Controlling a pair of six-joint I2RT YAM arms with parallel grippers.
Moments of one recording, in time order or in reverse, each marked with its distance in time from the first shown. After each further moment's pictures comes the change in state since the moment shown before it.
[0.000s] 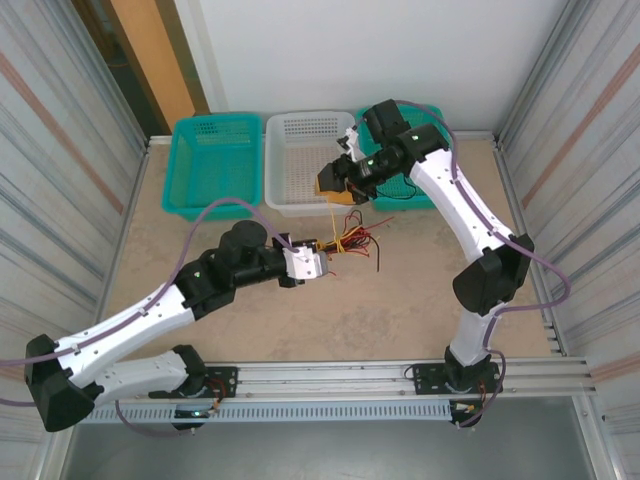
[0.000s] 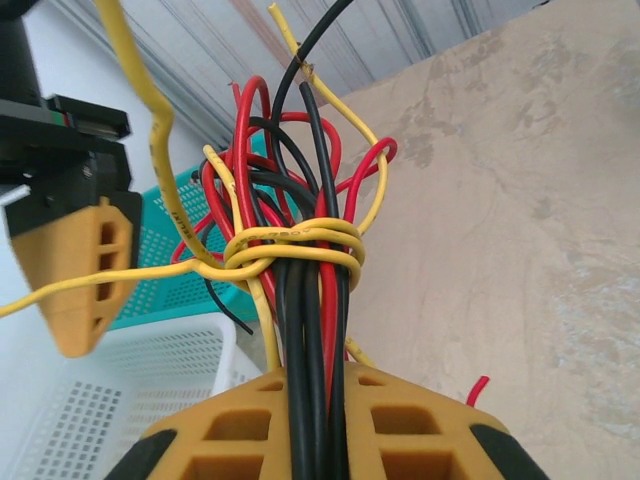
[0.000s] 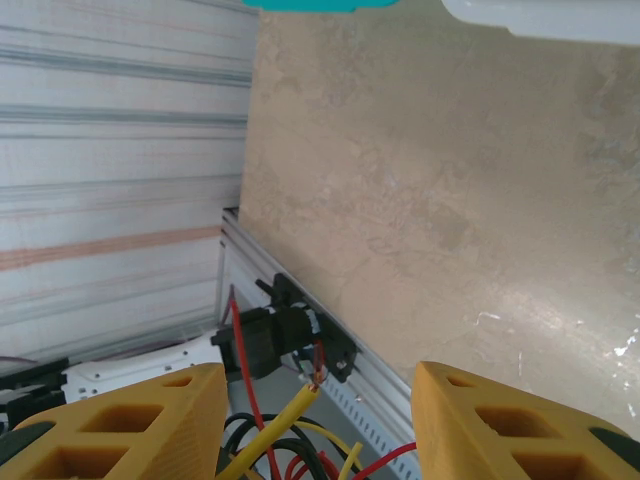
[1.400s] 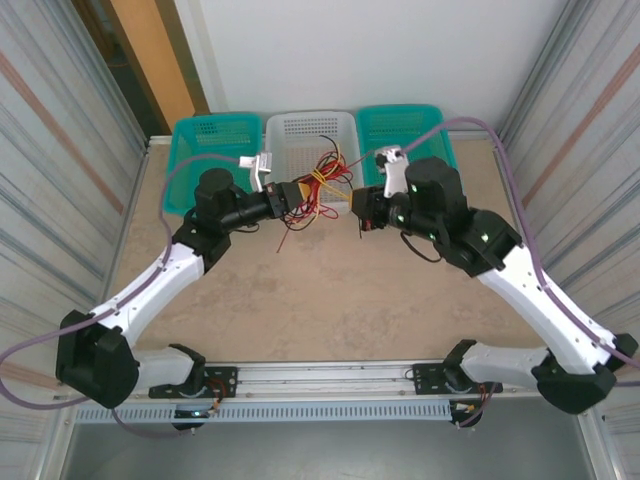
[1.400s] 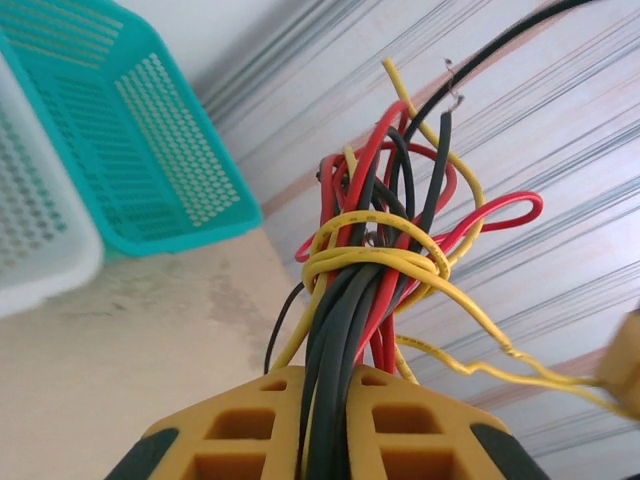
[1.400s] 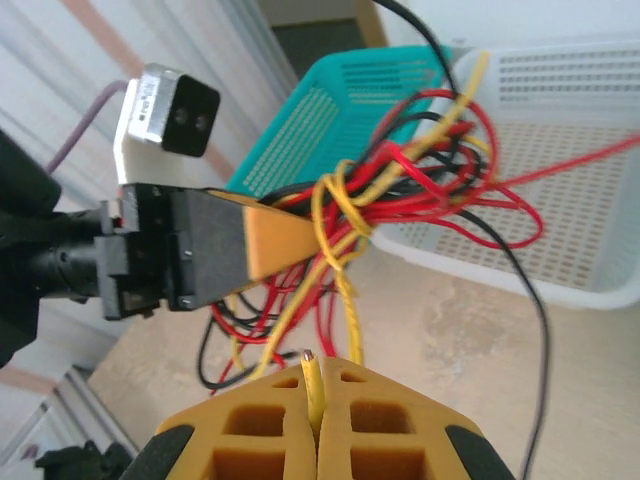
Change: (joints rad) left arm 0.450 0.238 0.066 0.435 0.446 -1.628; right arm 0.286 -0.725 -0.589 0.512 0.777 -0.032
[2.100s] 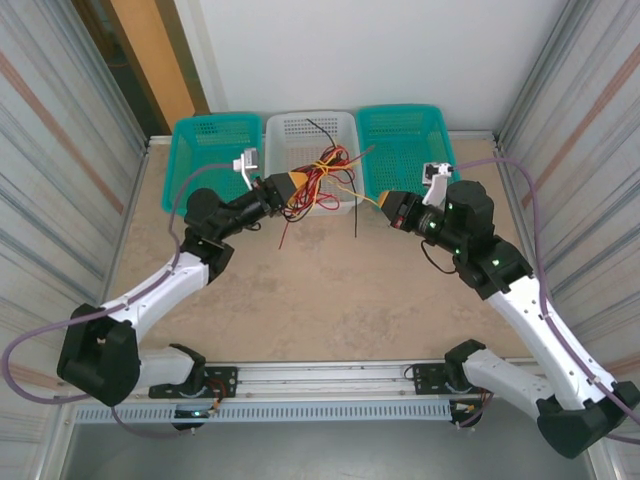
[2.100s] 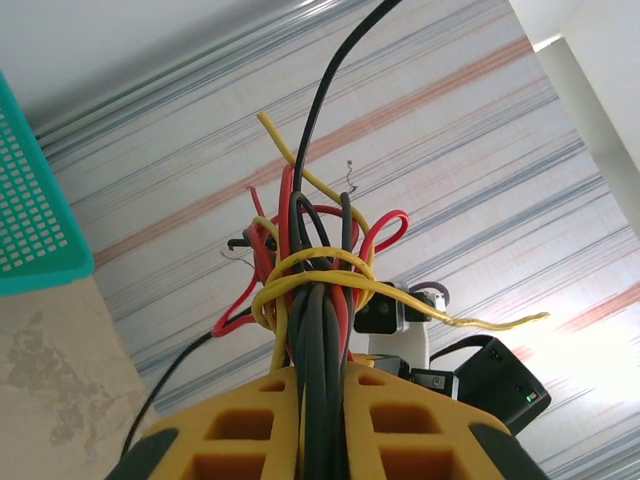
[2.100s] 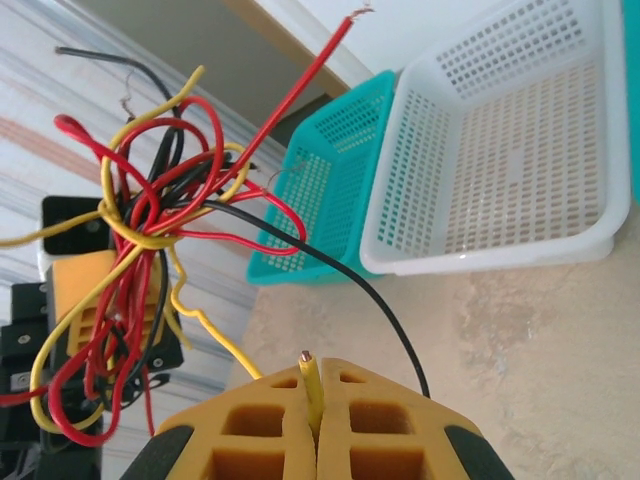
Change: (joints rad) left arm 0.003 0.011 -0.148 0.569 0.004 -0.446; right arm -0.283 -0.174 -0.344 0.267 -0.221 0.315
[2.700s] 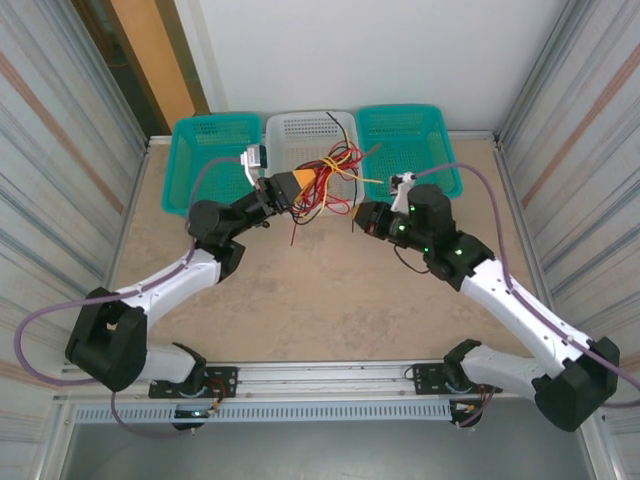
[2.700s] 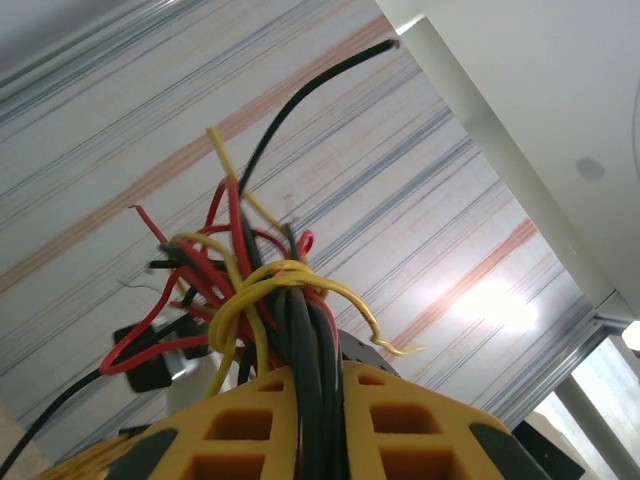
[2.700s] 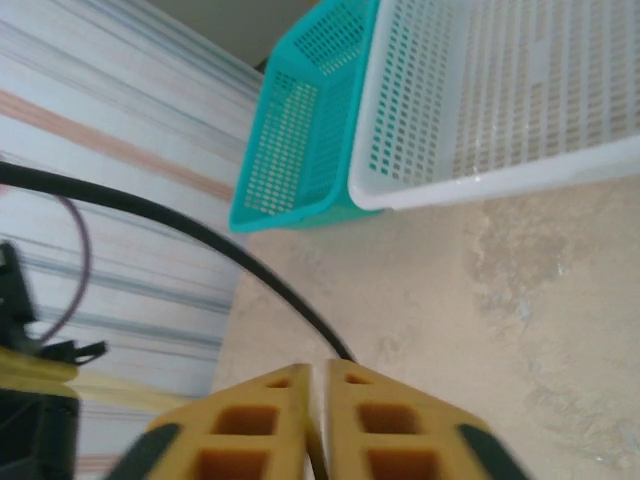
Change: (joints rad) left arm -0.081 0.078 0.026 0.333 0.002 -0.040; right arm 0.131 0.158 -0.091 0.119 0.027 0.076
